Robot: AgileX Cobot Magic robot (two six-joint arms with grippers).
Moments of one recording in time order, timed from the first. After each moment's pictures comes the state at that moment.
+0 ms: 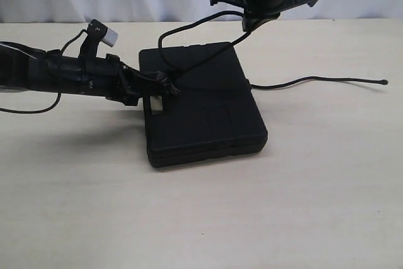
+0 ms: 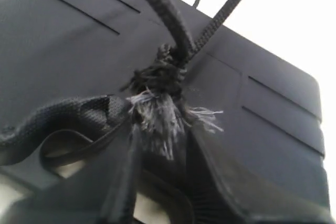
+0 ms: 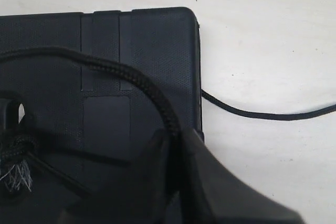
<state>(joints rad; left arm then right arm) 0.01 2.09 -1.04 -1.73 0.90 2.11 0.36 2.04 -1.89 -0.05 1.06 0.32</state>
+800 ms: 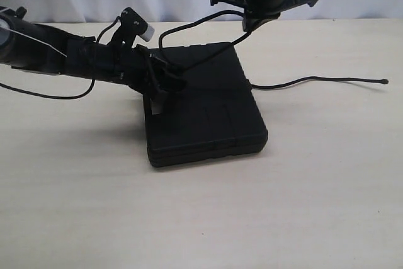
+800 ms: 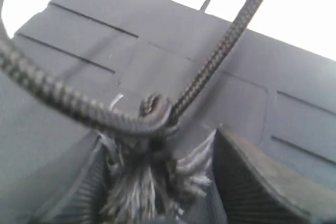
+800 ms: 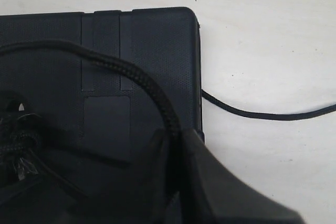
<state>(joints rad) -0.13 2.09 -1.17 -1.68 0.68 2.11 0.36 2.04 -1.89 -0.05 1.06 0.33</state>
